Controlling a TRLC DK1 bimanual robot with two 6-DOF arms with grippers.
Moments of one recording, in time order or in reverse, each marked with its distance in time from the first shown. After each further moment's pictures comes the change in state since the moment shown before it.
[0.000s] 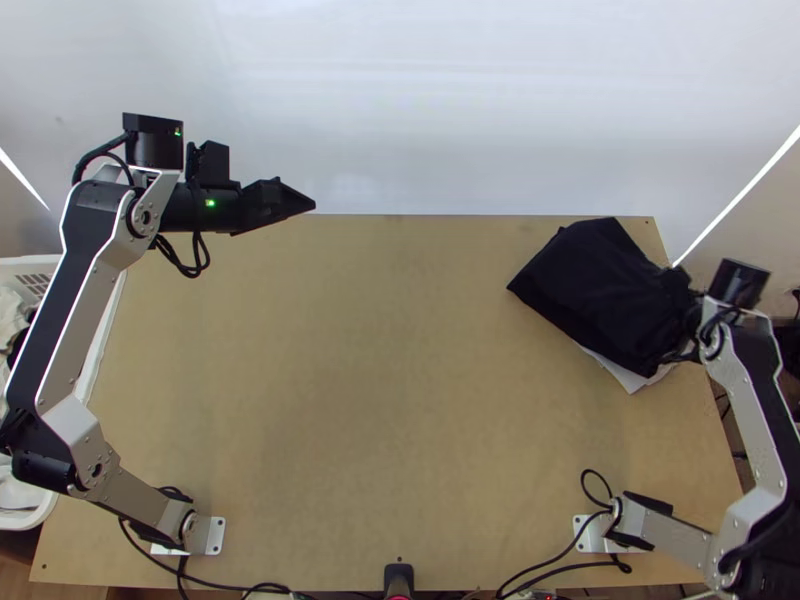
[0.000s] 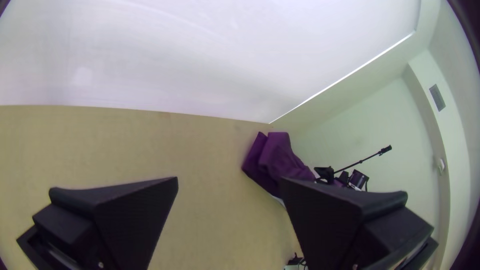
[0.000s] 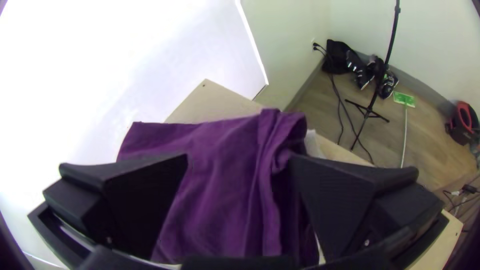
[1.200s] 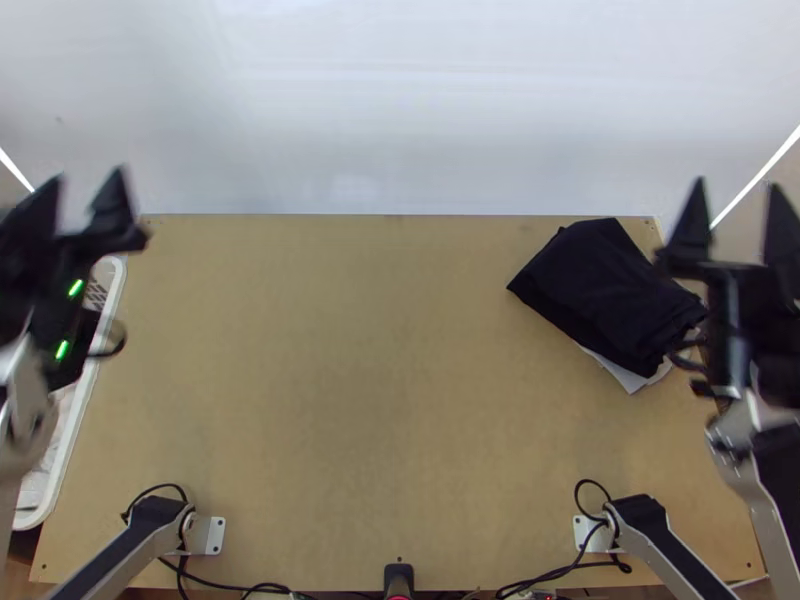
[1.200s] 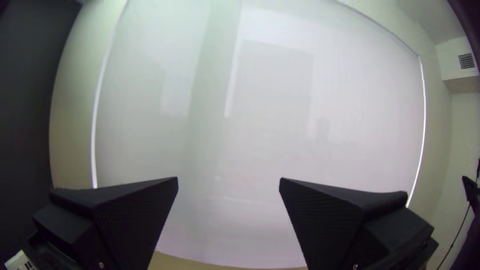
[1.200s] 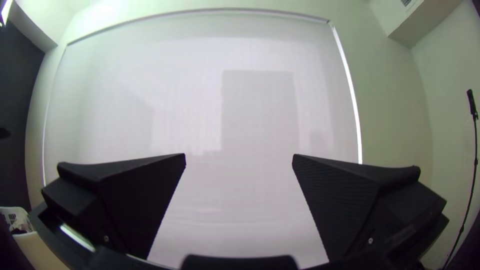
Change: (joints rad) left arm 0.042 -0.750 -0.623 0.703 -0.843 0.255; right arm 0.491 -0.464 0.040 0.657 0.078 -0.700
